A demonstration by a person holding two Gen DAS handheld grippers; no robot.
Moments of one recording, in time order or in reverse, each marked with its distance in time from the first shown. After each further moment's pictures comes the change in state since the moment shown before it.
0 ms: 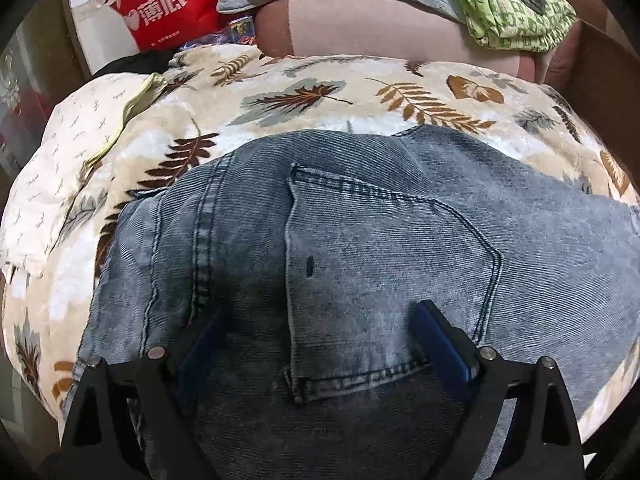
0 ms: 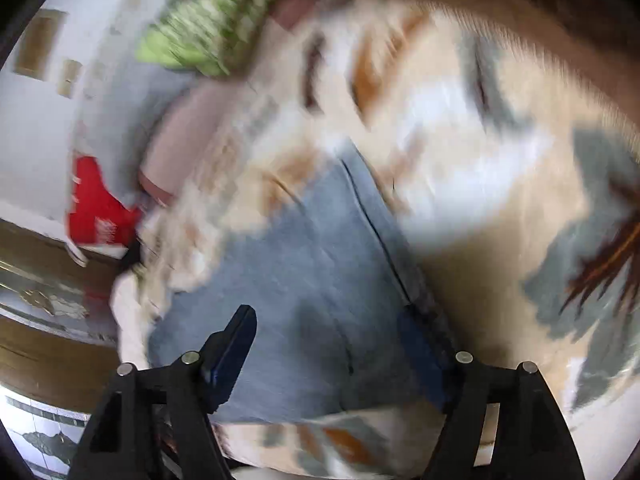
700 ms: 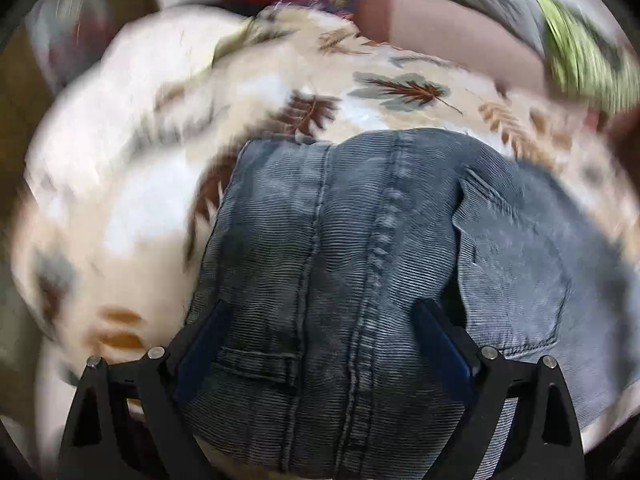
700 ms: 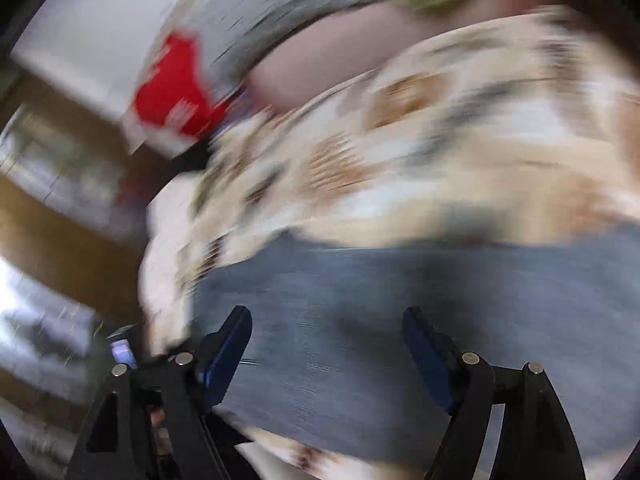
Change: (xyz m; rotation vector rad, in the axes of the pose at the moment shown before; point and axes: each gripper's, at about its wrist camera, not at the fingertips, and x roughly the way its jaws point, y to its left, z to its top) left arm 0.002 0.088 -0.011 -0.271 0.058 0.040; right arm 0.134 0.237 -0.048 -0.387 0.261 0.179
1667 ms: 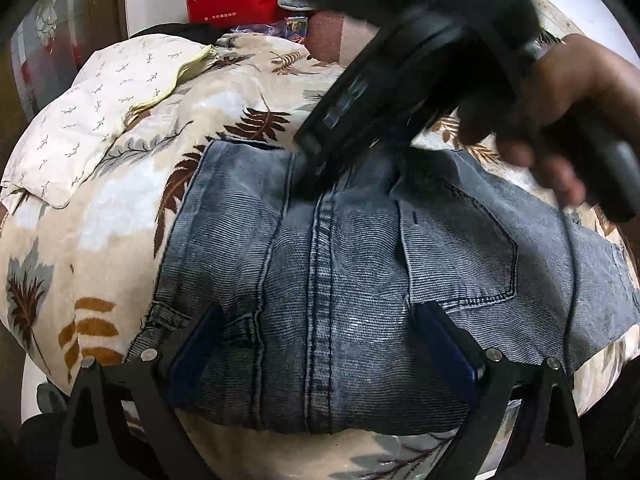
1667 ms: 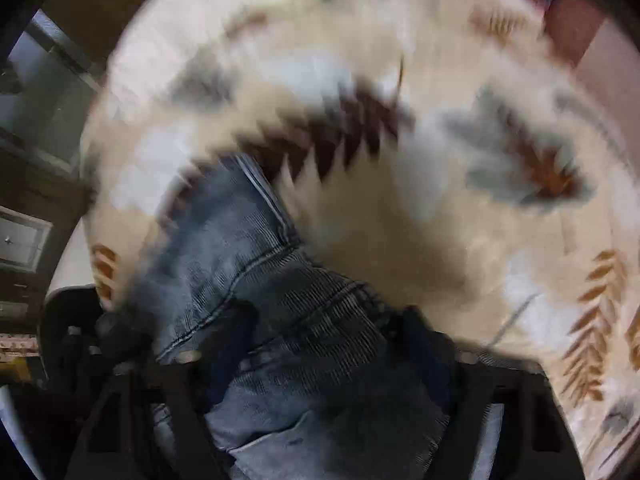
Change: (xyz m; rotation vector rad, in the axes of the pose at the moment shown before) left arm -0.022 -0.009 -0.030 0.120 -0.096 -0.121; right arm 0.308 0.202 -0.006 -0.760 0.631 -0.285
